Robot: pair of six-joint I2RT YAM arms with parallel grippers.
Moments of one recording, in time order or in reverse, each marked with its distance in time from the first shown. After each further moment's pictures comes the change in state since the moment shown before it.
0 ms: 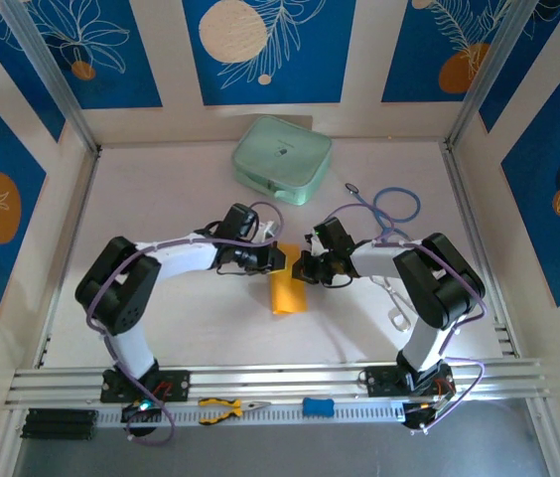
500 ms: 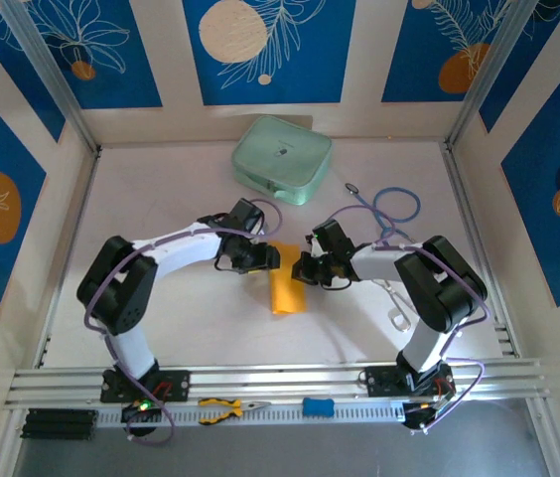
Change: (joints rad) left arm -0.015 -0.030 0.148 -0.404 -0.325 0.074; right arm 0.012 -0.017 -0.019 0.025 0.038 0.029
